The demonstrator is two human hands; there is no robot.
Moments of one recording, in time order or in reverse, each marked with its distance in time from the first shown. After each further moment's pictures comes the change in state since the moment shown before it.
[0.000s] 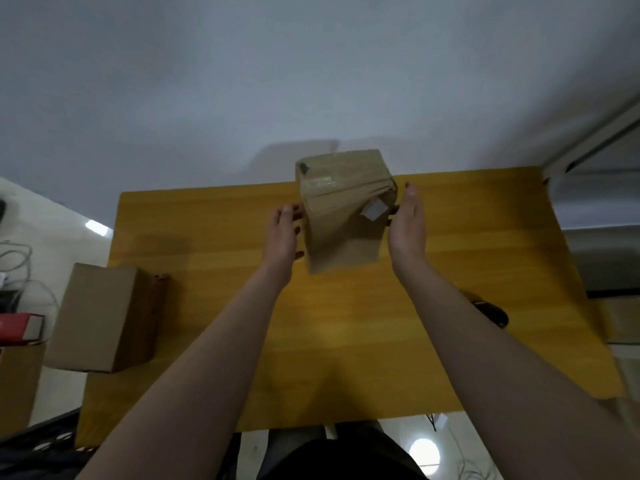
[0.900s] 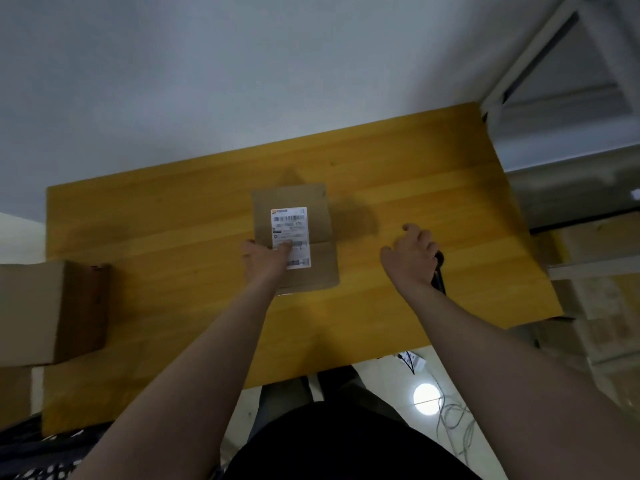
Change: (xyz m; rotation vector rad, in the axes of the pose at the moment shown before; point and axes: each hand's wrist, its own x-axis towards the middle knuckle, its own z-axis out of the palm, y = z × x) left_hand -0.045 -0.110 0.083 0.510 0.208 -0.211; right_hand -0.003 0.147 -0.161 -0.969 0.050 0.112
